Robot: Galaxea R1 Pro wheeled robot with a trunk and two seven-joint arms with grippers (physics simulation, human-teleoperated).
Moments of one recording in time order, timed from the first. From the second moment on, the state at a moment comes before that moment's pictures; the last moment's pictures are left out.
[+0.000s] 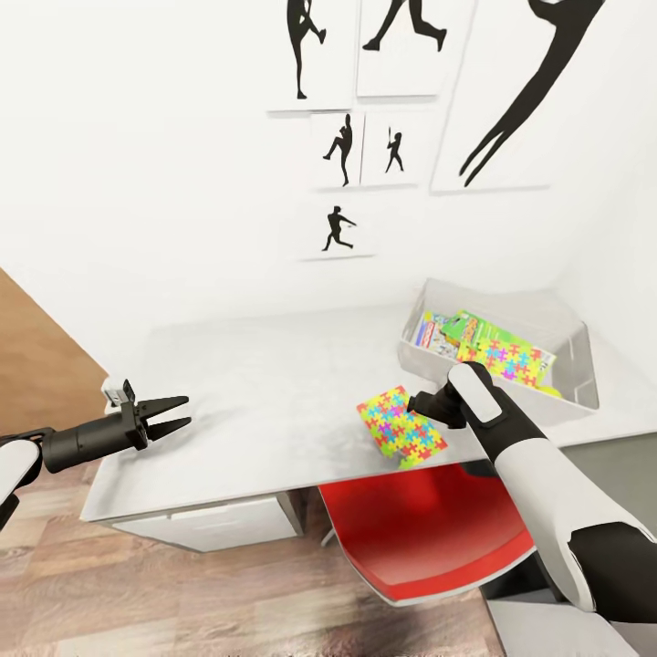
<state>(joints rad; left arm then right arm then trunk) -0.54 0.57 -0.02 -1.28 1.27 1.04 -0.63 -1.05 -0.10 0.24 -0.75 -1.08 0.93 -0.74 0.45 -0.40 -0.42</state>
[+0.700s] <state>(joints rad) -0.54 0.57 -0.02 -1.28 1.27 1.04 -0.63 -1.05 -0.10 0.24 -0.79 -1.05 0.94 -0.73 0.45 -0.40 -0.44</state>
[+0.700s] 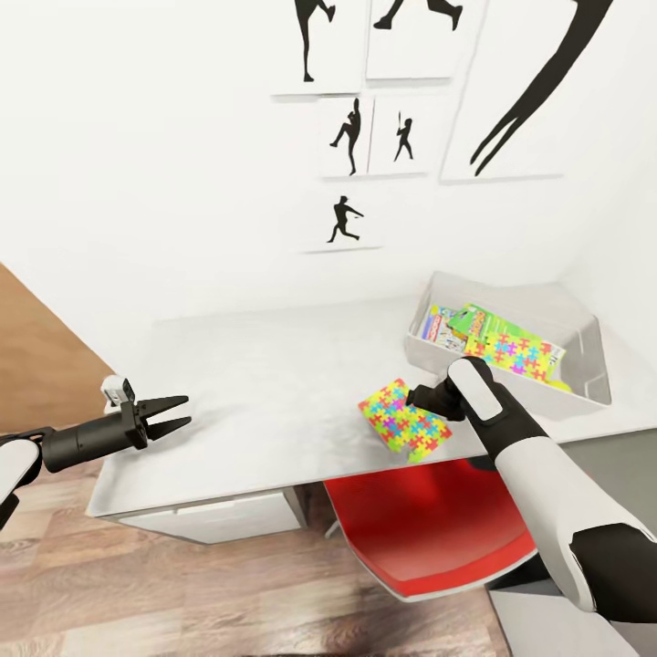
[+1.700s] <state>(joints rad) -0.54 0.58 -0.02 -1.28 1.27 1.04 -0.63 -1.05 -0.10 0.24 -0.79 -1.05 0.94 -0.69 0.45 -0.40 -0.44</state>
